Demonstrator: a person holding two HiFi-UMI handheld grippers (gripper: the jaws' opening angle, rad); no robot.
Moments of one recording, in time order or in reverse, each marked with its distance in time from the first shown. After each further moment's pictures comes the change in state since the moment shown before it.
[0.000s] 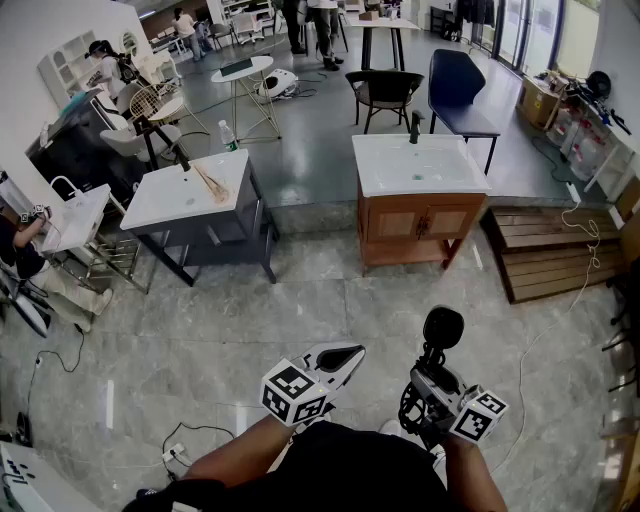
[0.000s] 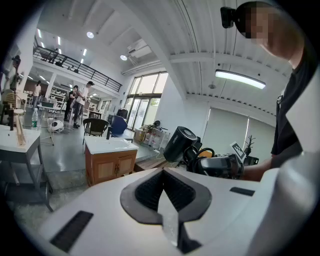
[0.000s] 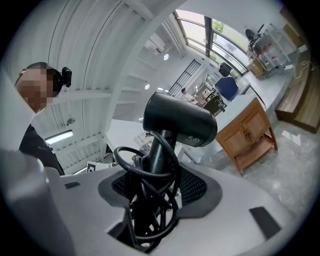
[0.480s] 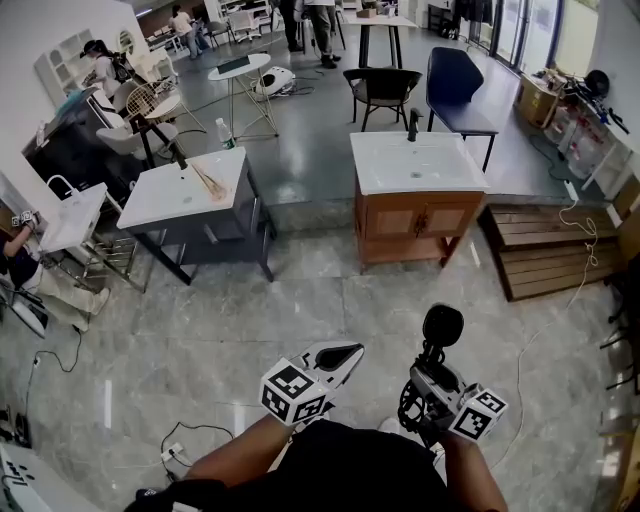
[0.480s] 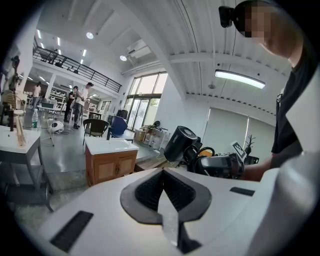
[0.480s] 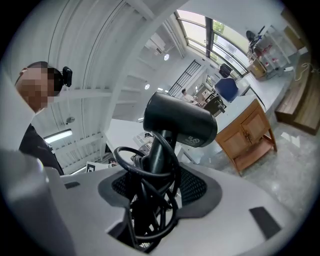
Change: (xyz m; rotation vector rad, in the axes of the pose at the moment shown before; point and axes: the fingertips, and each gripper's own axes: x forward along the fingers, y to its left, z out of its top) left arm 0.000 0.001 -0.001 0.007 -0.005 0.002; right arm 0.000 0.001 0.001 -0.010 -0.008 -0.003
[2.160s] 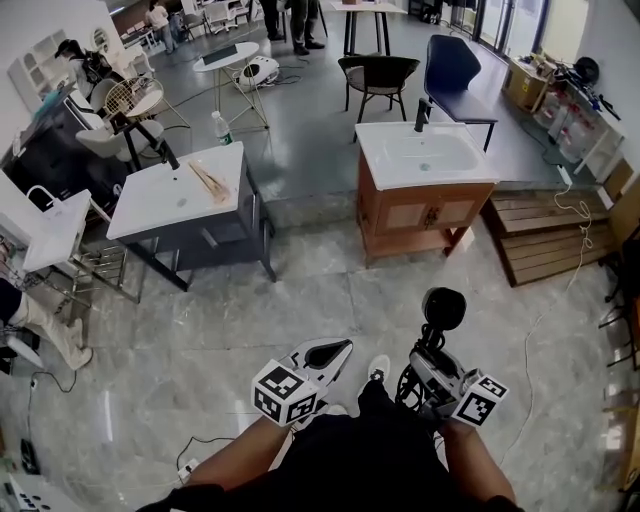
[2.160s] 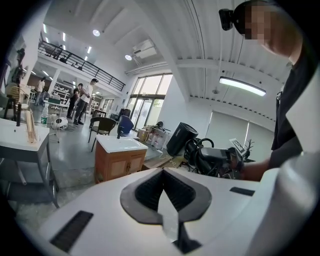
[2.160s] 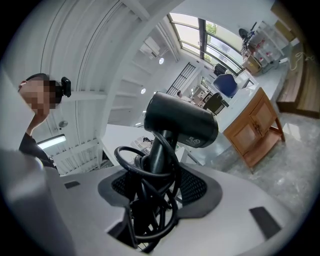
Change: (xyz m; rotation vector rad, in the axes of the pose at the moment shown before) left arm -0.081 0.128 -0.008 -0.043 -0.001 -0.015; right arm 0.133 0.039 -0.024 0.057 -0.055 -0.028
